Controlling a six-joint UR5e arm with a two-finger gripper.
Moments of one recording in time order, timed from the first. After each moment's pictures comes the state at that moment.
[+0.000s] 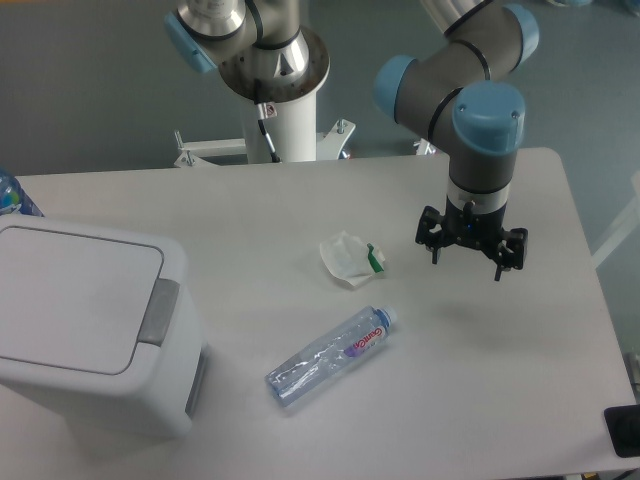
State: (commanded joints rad) arm 2.71 -1.89 -1.70 -0.92 1.55 1.12
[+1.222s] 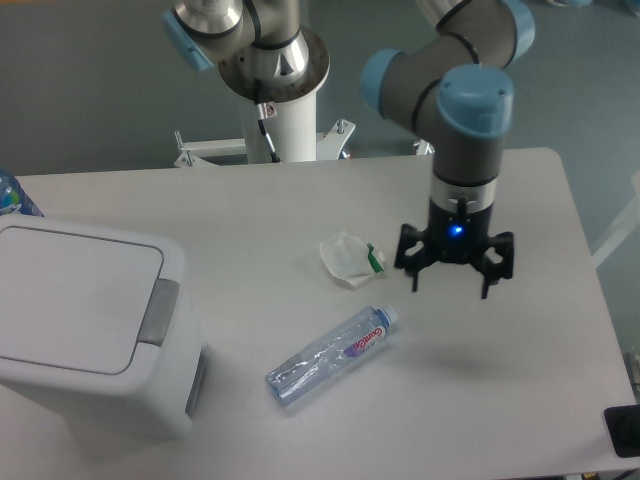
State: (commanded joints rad) arm 2.54 -1.89 -1.56 -0.86 1.34 0.53
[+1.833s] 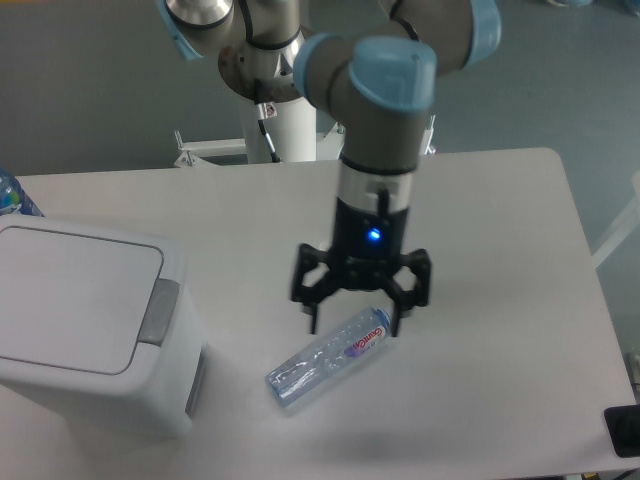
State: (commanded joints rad) arm 2.40 -1.80 -1.49 -0.86 1.14 0.26
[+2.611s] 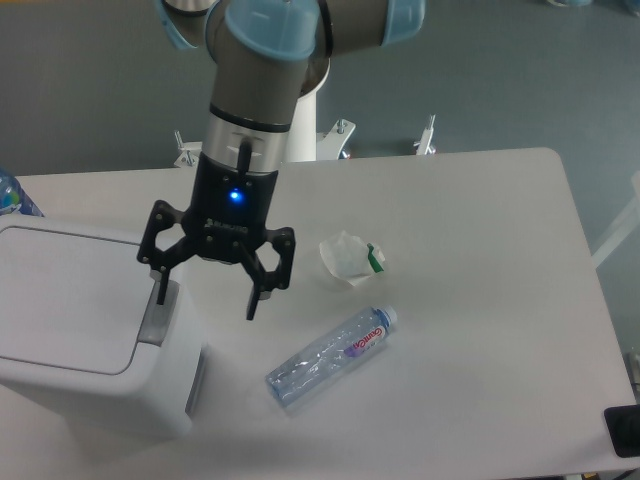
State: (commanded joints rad) arm 2.29 -1.77 -1.52 -0.87 1.12 0.16
